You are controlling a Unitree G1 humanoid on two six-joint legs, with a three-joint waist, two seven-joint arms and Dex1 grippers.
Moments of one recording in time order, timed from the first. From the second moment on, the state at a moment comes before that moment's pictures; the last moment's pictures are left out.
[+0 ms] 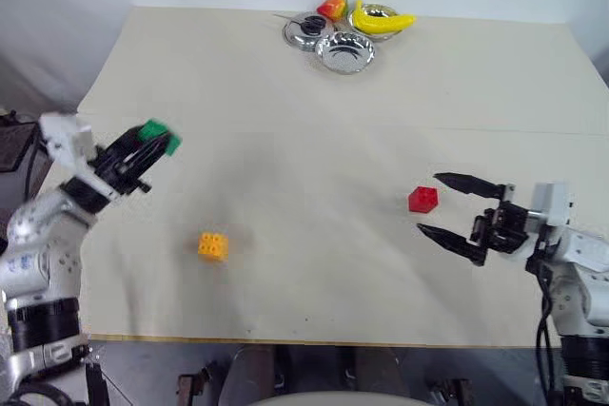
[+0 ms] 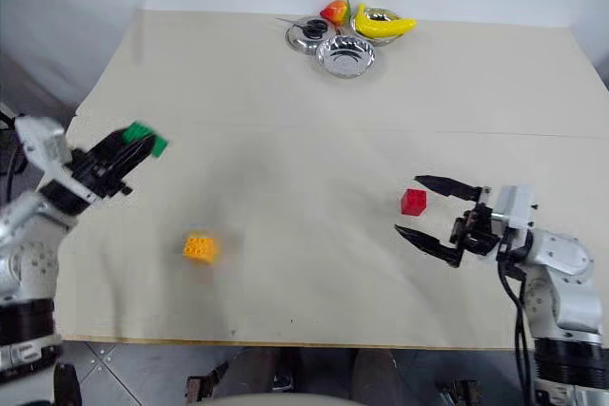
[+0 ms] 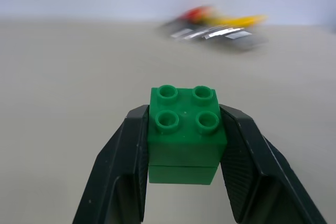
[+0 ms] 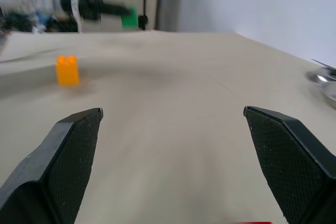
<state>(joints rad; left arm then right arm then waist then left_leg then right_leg) -0.39 0.66 0.36 0.00 -0.64 0.37 -0.78 -0.09 -0.67 -0.30 -0.03 0.64 -0.06 1.28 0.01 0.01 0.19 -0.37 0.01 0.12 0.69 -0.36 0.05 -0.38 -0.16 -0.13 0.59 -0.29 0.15</state>
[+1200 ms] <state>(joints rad) -1.13 0.12 -0.34 1.04 -0.03 -0.08 -1.12 0.50 -0.72 -0.75 -0.42 0.73 0.12 1.20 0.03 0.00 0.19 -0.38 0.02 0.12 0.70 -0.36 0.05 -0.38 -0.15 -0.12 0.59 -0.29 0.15</state>
